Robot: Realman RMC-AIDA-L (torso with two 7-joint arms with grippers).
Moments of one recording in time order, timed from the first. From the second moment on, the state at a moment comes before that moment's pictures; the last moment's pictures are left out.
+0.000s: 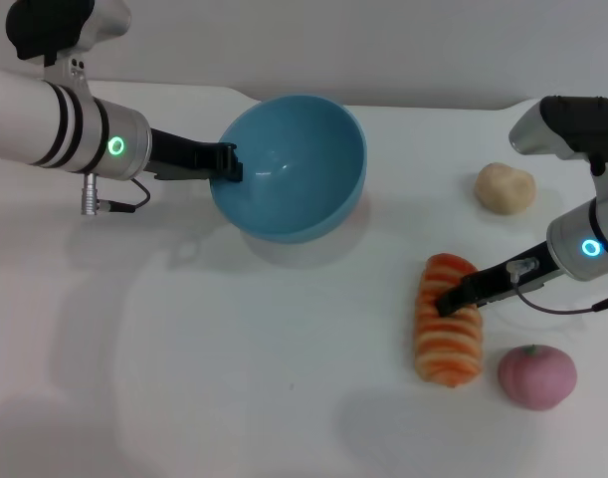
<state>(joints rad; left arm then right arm) -0.60 -2.05 1.25 0.94 2.30 1.03 -2.78 0.91 2.08 -0.99 -0.38 -2.60 -1.09 2.49</state>
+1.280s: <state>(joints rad) -0.60 -2.06 1.39 0.90 2.31 1.09 -2.79 0.55 2.07 -0.97 -1.01 -1.79 -1.39 1.73</state>
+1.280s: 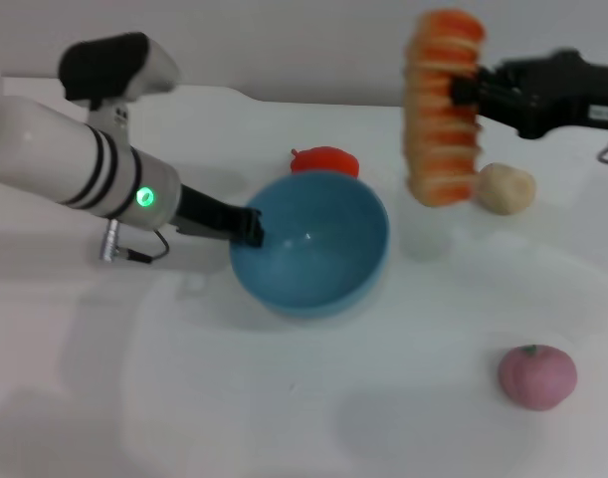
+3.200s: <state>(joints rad) -0.74 -2.07 1.63 0.92 2.49 0.73 -2.80 0.27 2.07 -0.72 -0.58 -1.06 -1.03 1.35</state>
